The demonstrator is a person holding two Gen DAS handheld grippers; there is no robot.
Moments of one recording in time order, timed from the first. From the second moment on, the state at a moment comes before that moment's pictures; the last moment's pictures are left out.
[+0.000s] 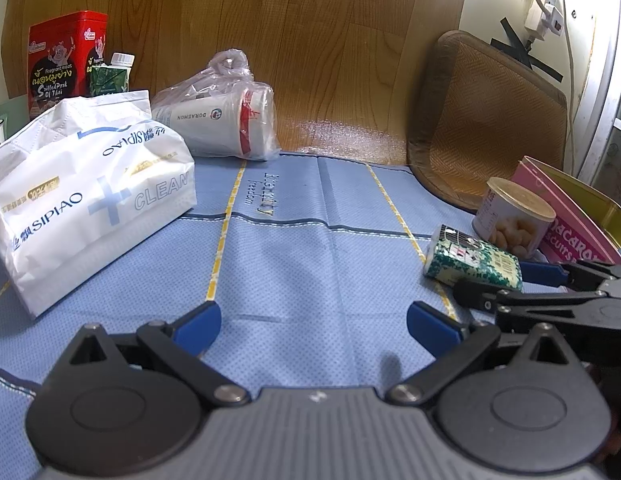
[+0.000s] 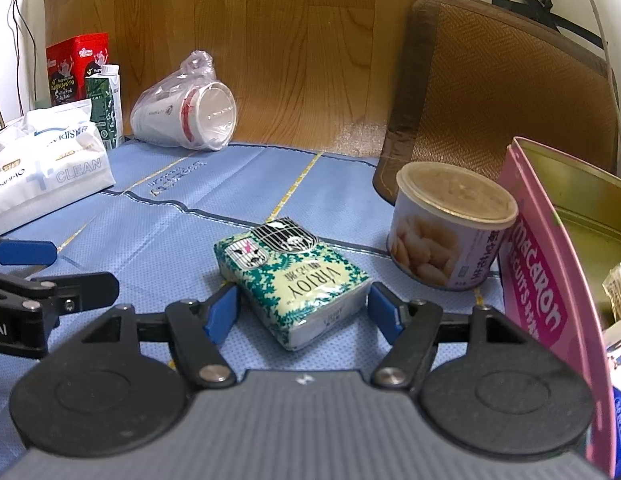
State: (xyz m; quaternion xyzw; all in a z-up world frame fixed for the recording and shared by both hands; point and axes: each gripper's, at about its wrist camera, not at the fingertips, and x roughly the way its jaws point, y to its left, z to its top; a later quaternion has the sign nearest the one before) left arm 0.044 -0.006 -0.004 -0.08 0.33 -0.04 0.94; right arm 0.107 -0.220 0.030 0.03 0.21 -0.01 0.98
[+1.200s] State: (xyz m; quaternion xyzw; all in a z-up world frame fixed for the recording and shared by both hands) left arm 0.047 -0.009 -0.004 -0.05 0.34 0.00 0.94; right arm 0.039 -0.214 0.016 0.01 0.21 0.08 0.98
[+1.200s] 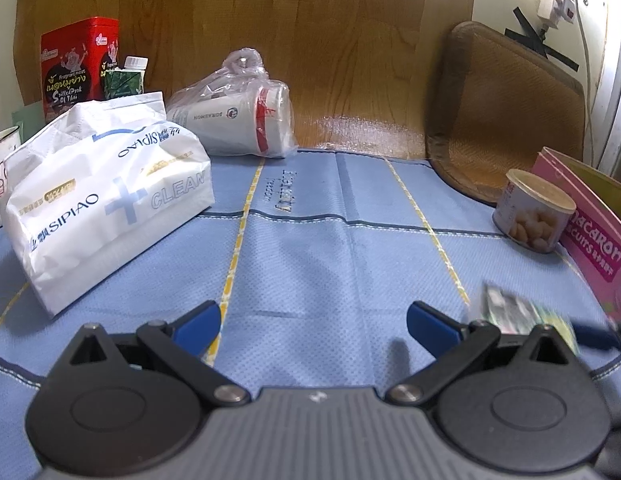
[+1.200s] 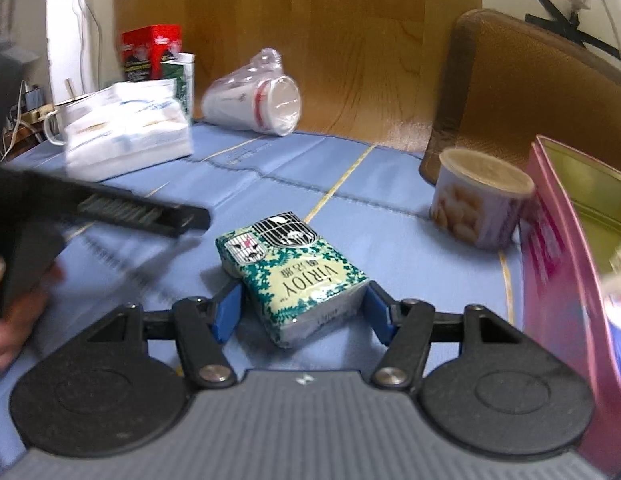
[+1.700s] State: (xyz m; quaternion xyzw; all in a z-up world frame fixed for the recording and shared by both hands) left arm 0.046 -0.014 -0.005 -0.03 0.34 0.00 0.94; right arm -0.044 -0.197 -0.001 0.00 0.19 0.08 0.98
